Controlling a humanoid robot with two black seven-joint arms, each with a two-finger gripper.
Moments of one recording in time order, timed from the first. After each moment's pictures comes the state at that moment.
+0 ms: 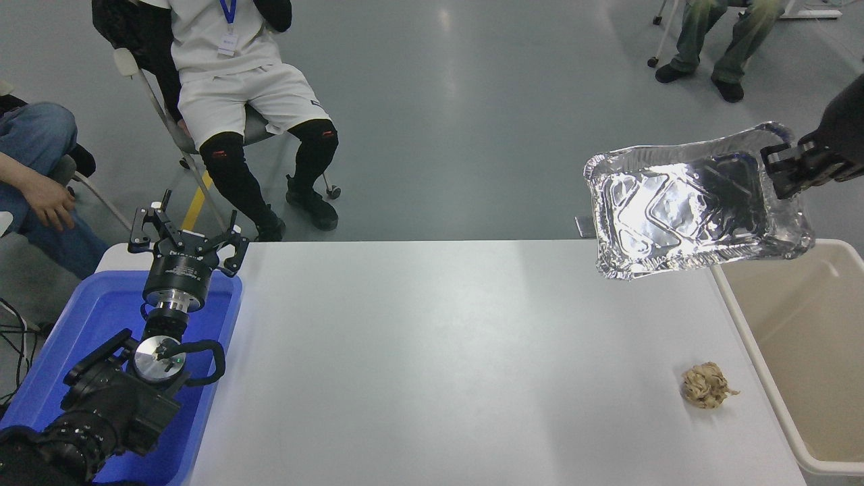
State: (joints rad) left arm -0.65 0.17 -0.93 -0.29 -0.23 -0.69 -0.38; right arm 2.29 -0.74 -1.18 1.25 -0.56 0.79 -0.15
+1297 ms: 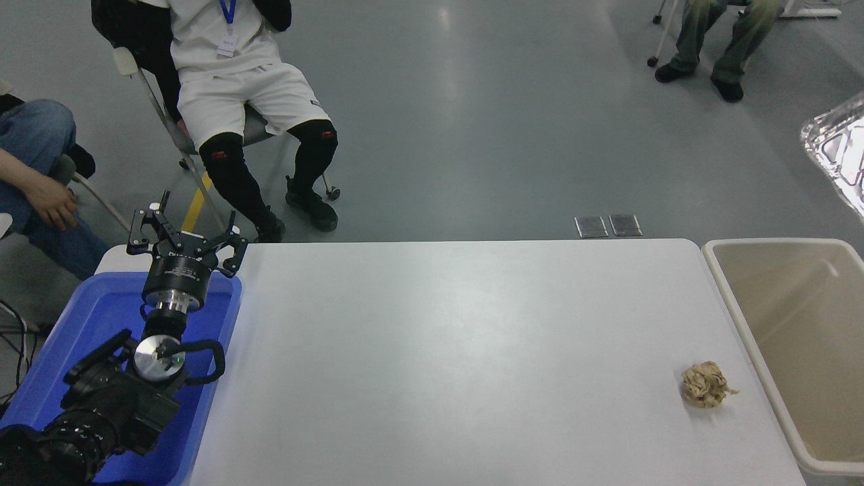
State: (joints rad) left arm -0.65 0.17 -0.93 -0.29 -0.24 -0.69 -0.38; right arm 1.34 -1.12 -0.55 0.70 -0.07 0.49 -0.15
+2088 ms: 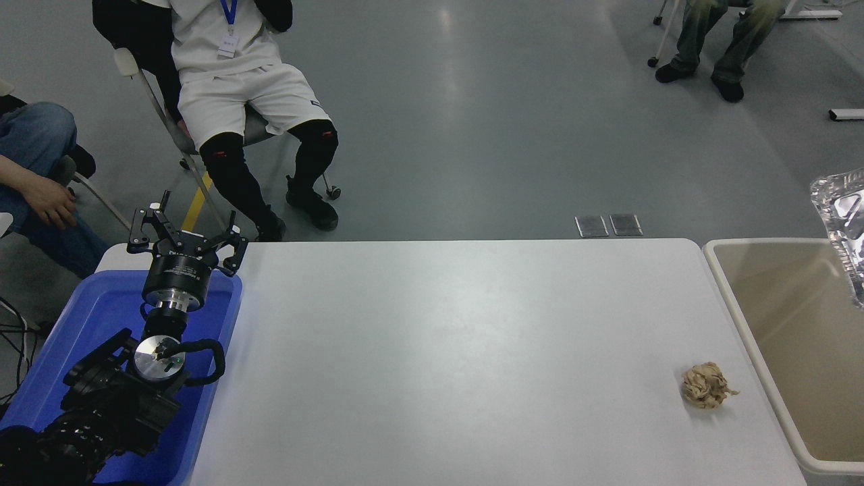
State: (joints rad) left arm -0.65 0.17 -0.93 -0.29 -0.24 -0.69 -0.38; right arm 0.77 -0.77 -0.10 0.31 -0.02 0.19 -0.14
